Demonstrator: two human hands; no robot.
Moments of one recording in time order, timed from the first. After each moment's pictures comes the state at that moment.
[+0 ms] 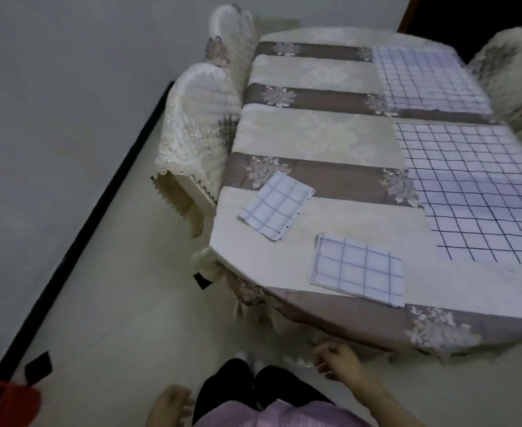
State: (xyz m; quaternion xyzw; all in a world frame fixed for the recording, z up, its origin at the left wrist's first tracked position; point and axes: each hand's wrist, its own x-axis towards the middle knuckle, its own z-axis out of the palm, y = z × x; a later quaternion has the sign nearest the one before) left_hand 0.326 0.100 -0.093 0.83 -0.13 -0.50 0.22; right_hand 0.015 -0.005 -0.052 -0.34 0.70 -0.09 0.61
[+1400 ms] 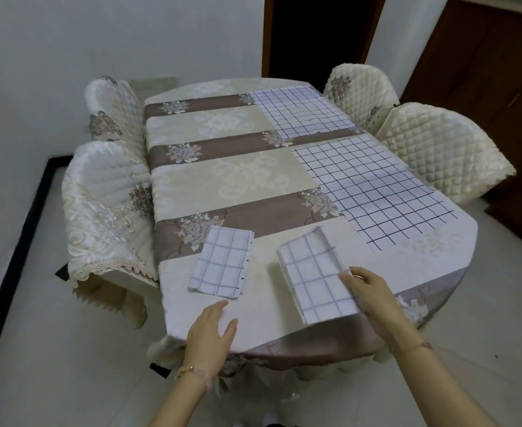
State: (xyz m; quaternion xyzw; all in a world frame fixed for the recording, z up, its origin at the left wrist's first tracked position) left_hand 0.268 -0.130 0.010 0.60 -0.69 -0.34 0.19; right_hand -0.029 -0.096 0.053 -0.29 0.72 -0.48 0.40
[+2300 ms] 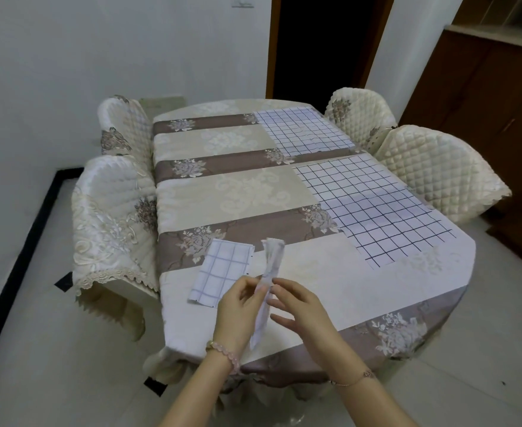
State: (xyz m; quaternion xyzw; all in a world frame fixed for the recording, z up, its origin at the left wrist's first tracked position) left_hand 0.206 -0.146 0.085 0.50 -0.55 -0.53 0.41; right_hand 0.082 -0.106 0.096 -0.30 0.58 -0.48 0.58
